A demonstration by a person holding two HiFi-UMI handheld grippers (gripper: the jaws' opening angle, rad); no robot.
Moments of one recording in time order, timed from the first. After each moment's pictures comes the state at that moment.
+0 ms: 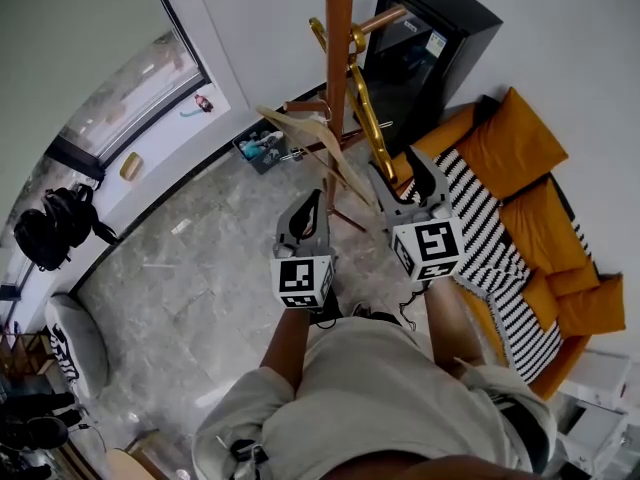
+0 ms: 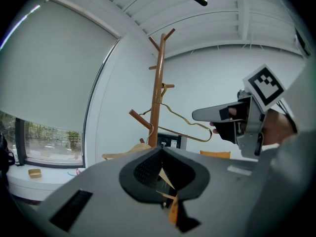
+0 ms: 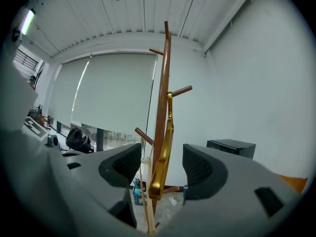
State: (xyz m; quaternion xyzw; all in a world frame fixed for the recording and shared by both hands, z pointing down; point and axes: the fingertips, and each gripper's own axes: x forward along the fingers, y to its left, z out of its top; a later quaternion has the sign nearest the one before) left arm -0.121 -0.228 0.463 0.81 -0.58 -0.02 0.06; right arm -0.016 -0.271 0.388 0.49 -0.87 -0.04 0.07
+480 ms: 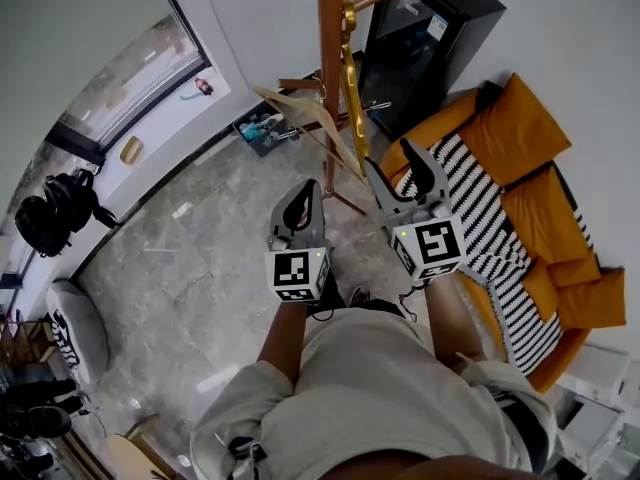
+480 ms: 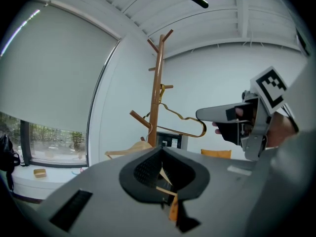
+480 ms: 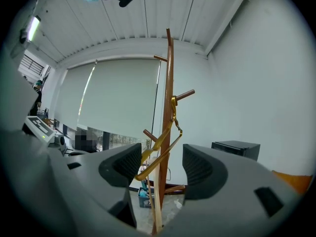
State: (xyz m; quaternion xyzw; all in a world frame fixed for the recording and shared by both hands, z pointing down) left arm -0.117 -0.206 0.463 0.80 -0.59 -0.01 0.06; right arm -0.011 -0.241 0.388 0.46 -0.88 -0.05 0.05
